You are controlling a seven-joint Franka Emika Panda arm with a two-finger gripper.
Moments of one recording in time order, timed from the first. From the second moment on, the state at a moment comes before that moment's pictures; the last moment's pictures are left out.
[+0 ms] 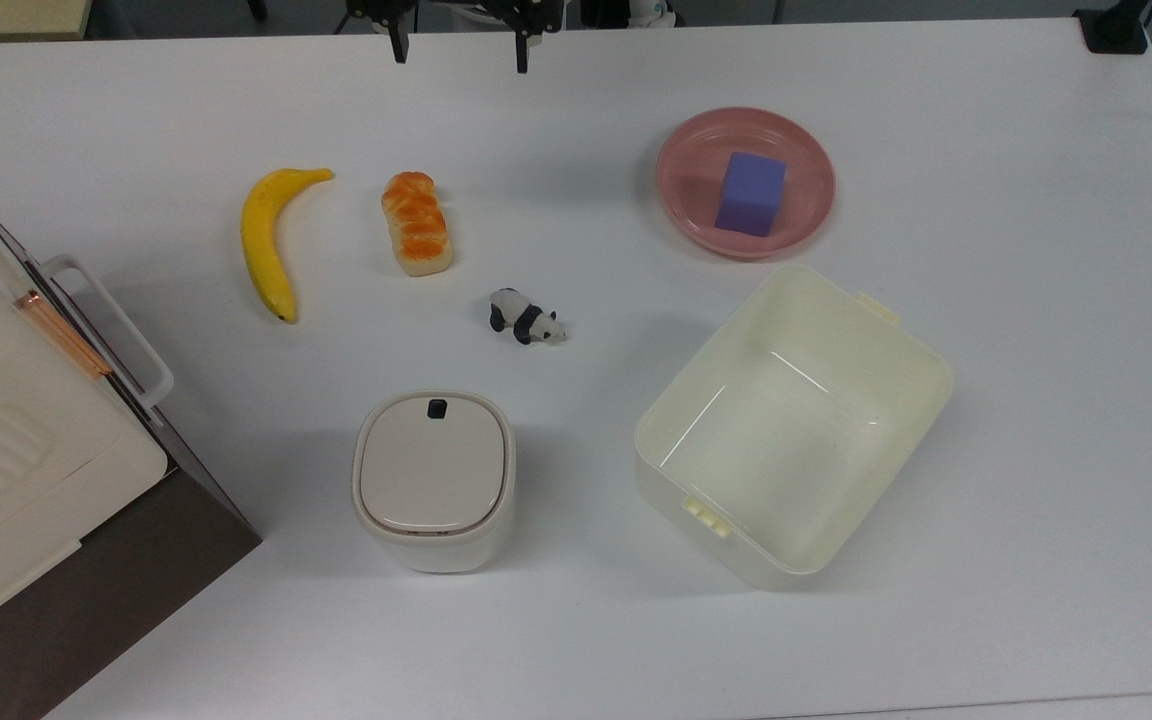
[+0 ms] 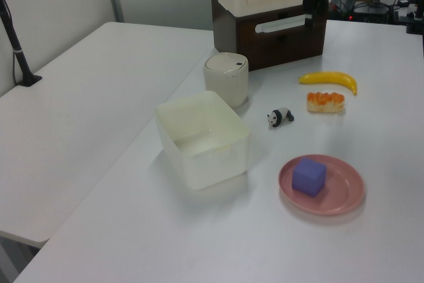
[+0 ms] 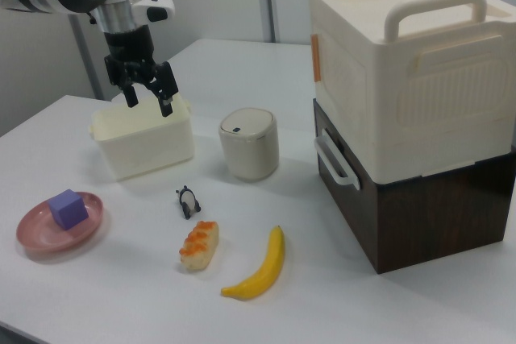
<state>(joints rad) -0.08 -0.01 0.10 -1.65 -0.01 1.67 0.10</state>
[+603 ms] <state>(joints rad) -0.07 -0.01 0.11 -1.65 -0.01 1.67 0.10</state>
